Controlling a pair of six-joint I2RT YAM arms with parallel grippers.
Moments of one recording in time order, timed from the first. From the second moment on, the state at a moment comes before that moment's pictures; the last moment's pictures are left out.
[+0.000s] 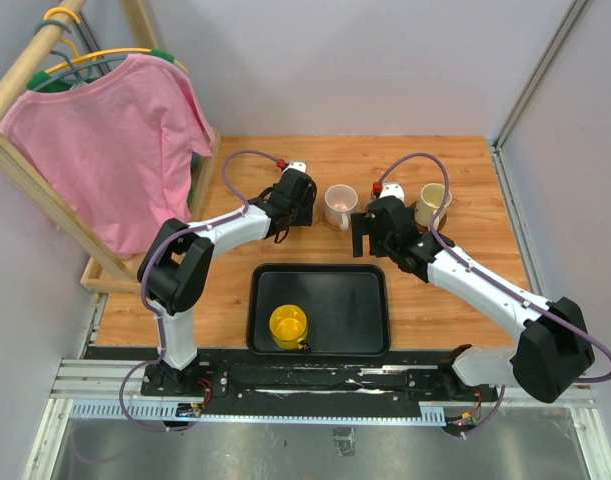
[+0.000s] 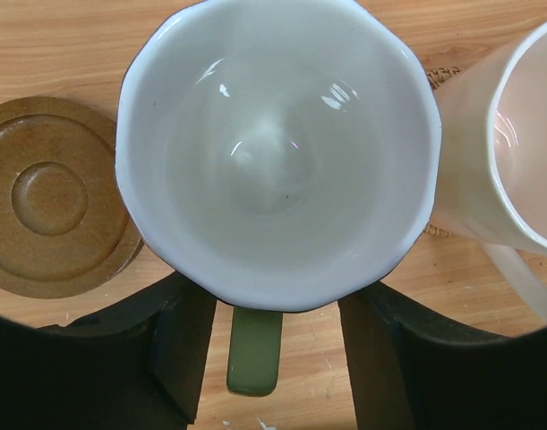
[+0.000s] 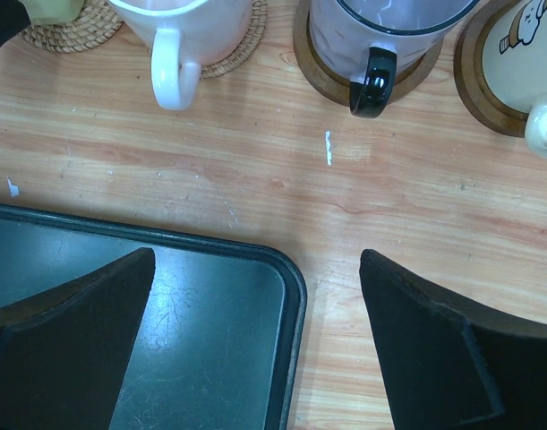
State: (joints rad) left arm -0.60 1.89 1.30 -0.15 -0.32 -0.38; right arm 0.64 1.29 0.94 -0.41 0.35 0.34
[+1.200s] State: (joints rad) left arm -0.60 1.87 1.25 -0.14 -0.23 -0.43; right arm 0.64 1.29 0.94 -0.41 0.33 0.34
